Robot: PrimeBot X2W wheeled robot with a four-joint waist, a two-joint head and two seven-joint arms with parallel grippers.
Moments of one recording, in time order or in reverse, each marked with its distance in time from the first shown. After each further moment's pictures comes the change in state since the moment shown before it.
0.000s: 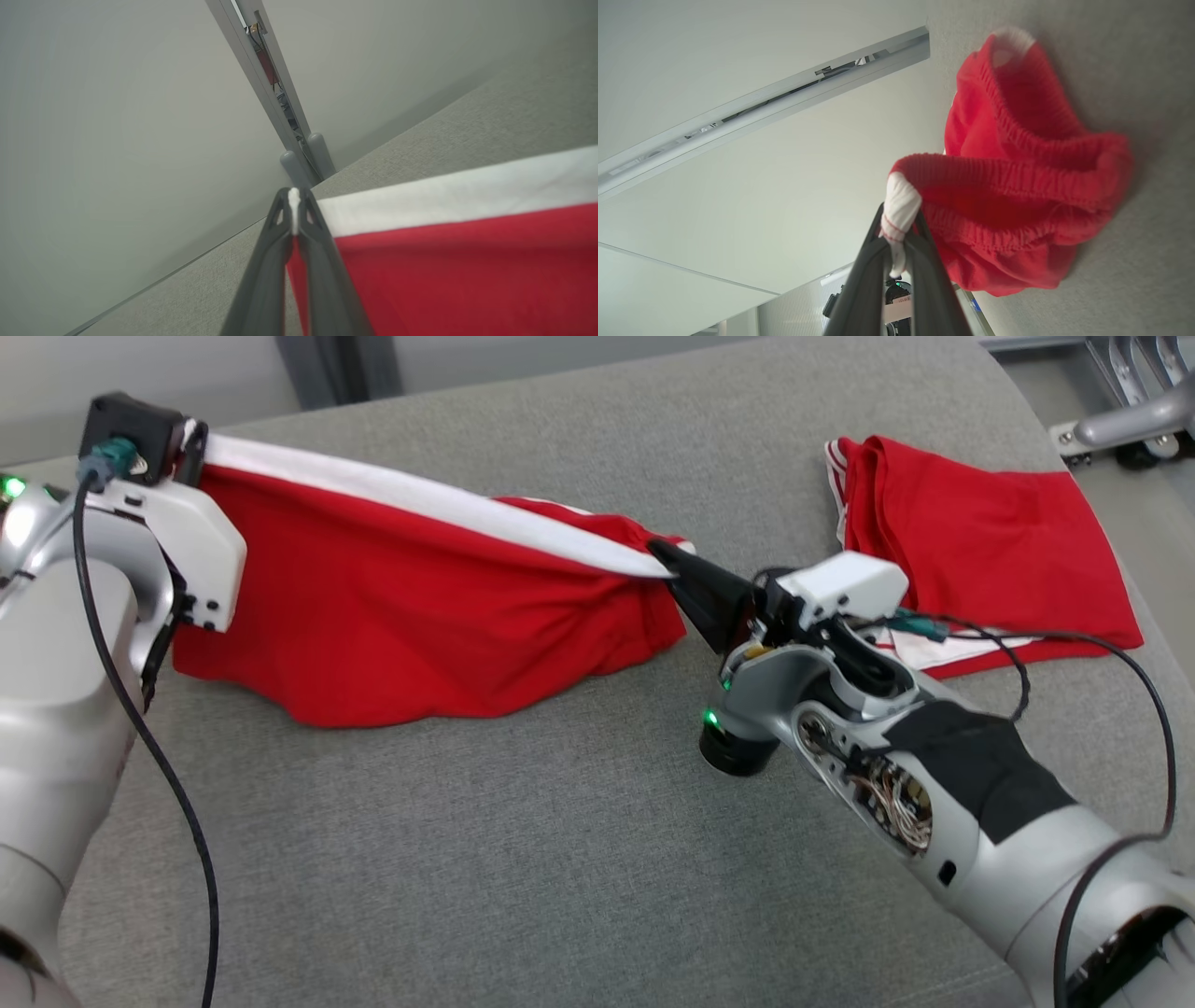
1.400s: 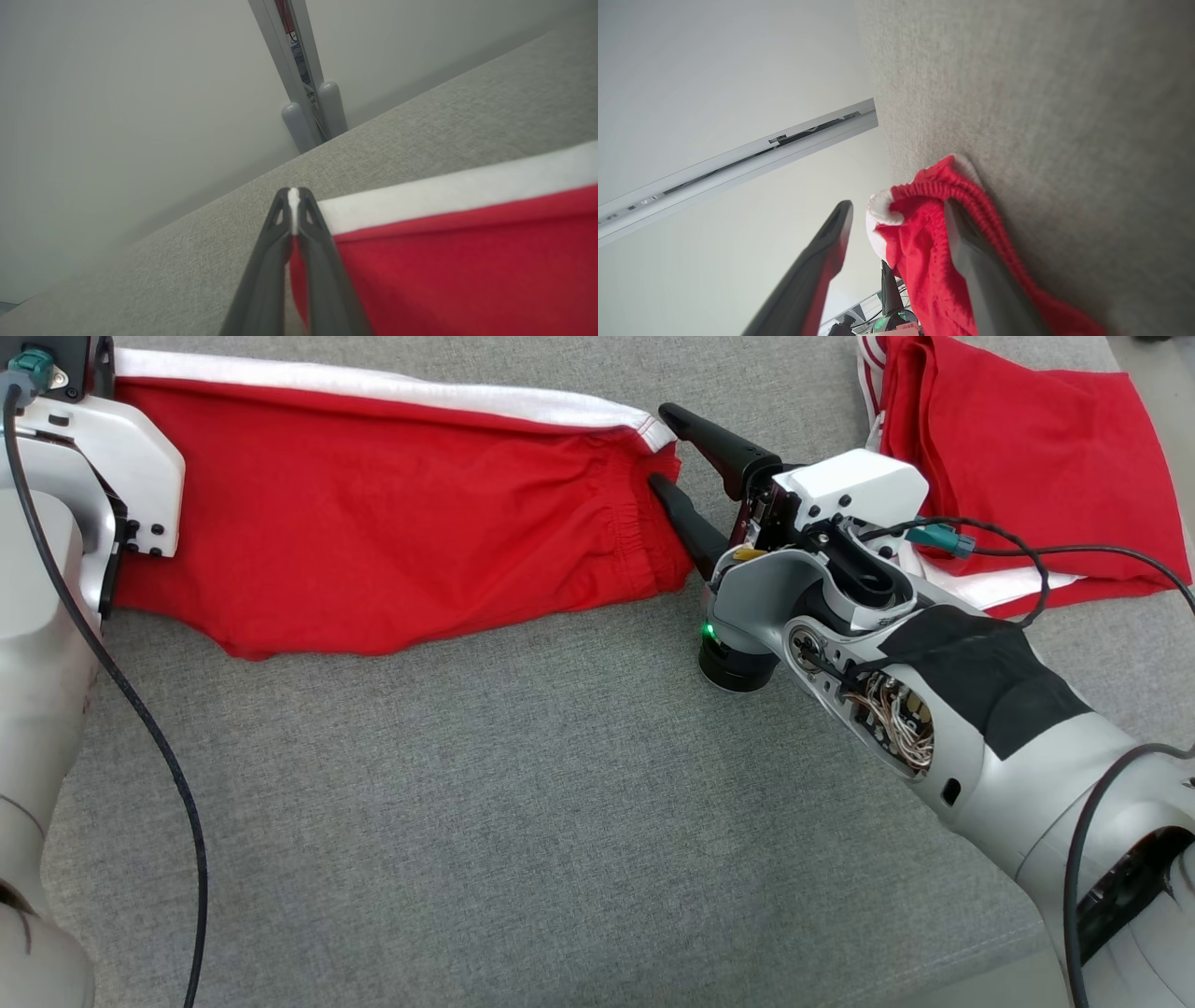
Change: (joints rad) left arm -0.145 -0.041 -0.006 0.177 -0.018 0.062 -0.035; right arm -0.224 0.003 0.220 0.056 0.210 0.001 -0.157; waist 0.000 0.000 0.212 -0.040
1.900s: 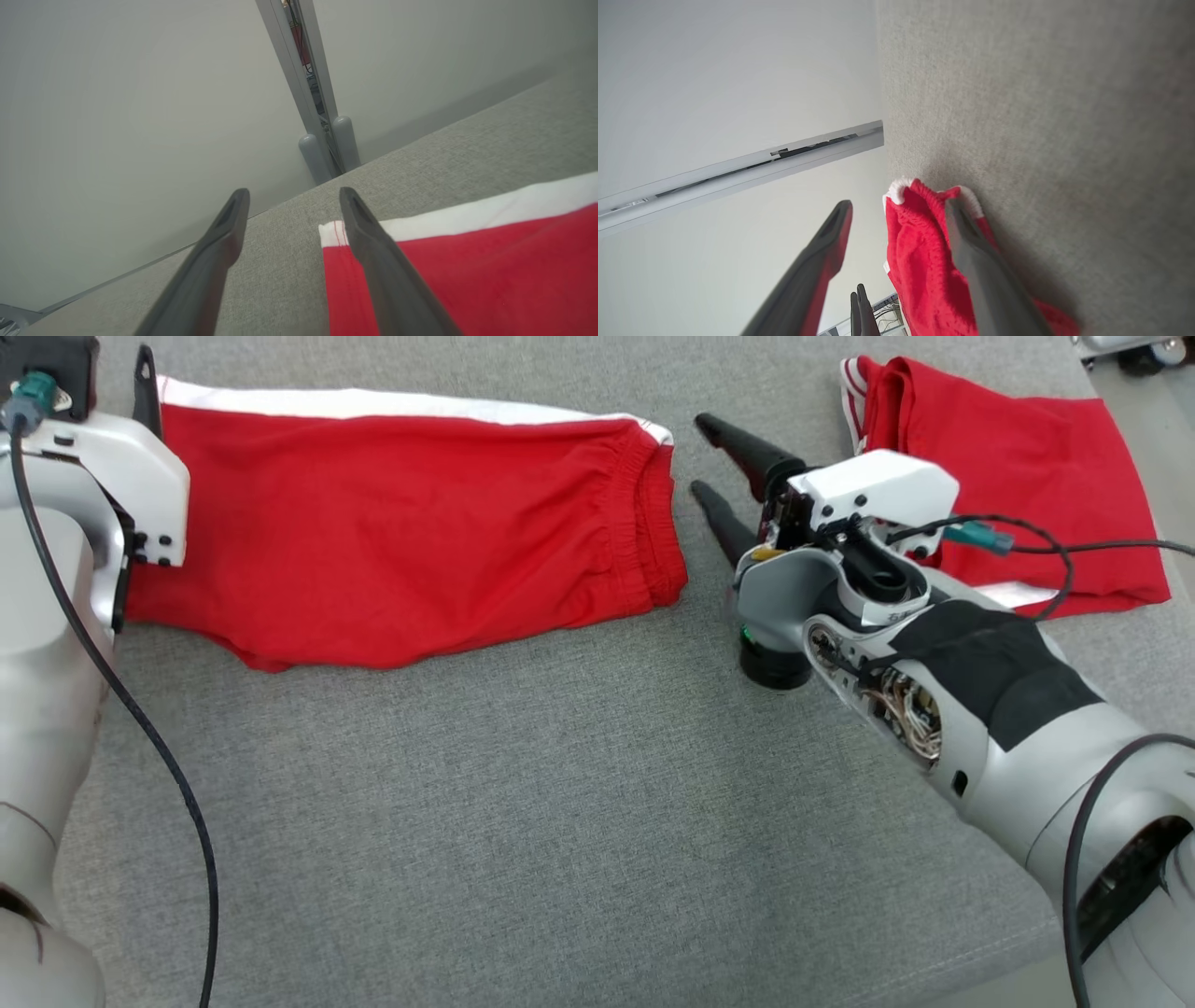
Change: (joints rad) left arm 0.018 -0.006 0.012 0.002 -0.014 0.031 -0.064; right arm -0.022 -0.003 0.074 0.072 0.000 0.000 -0.040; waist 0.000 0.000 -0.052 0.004
